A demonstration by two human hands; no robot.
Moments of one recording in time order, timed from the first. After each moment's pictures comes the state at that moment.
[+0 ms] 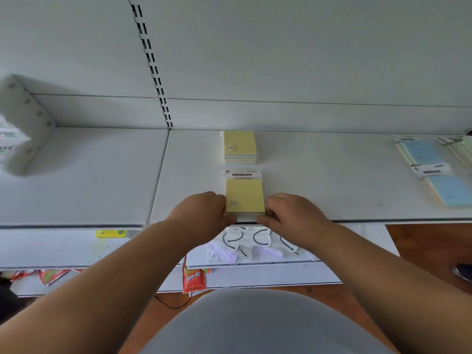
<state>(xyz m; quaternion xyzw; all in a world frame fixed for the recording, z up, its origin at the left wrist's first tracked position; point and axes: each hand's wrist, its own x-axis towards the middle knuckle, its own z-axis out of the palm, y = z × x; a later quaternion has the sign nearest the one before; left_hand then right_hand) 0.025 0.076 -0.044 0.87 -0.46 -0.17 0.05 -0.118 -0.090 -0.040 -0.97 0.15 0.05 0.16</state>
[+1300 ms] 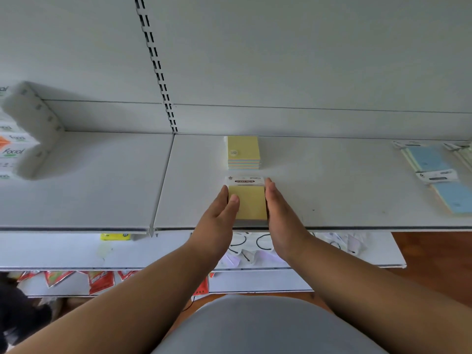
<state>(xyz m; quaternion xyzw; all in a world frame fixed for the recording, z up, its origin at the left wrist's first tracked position) -0.026 0.073 -0.023 0.72 -0.12 -0.36 0.58 -0.092 -0.051 -0.051 -0.65 0.33 -0.08 0.68</state>
